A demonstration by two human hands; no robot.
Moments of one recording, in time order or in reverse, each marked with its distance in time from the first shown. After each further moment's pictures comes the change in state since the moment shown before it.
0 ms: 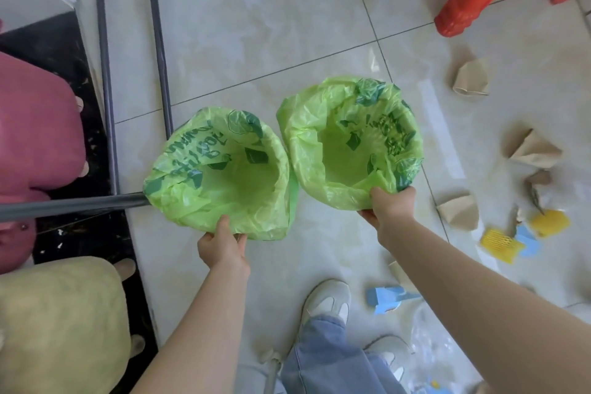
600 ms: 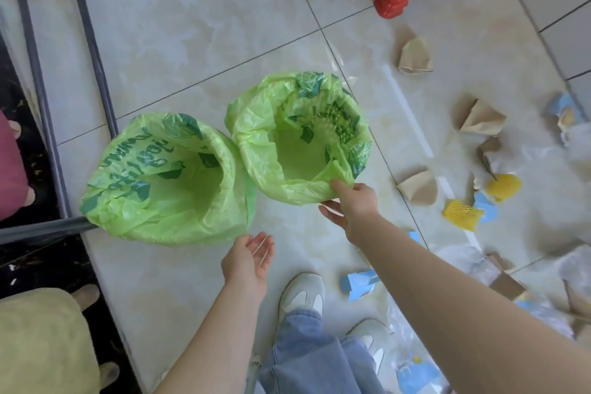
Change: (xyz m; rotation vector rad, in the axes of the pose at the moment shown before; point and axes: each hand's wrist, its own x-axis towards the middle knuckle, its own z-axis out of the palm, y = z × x) left_hand -0.055 -0.076 0.018 0.127 -0.219 -0.277; right_hand 0.022 0.018 -0.039 0.126 -0.173 0.087
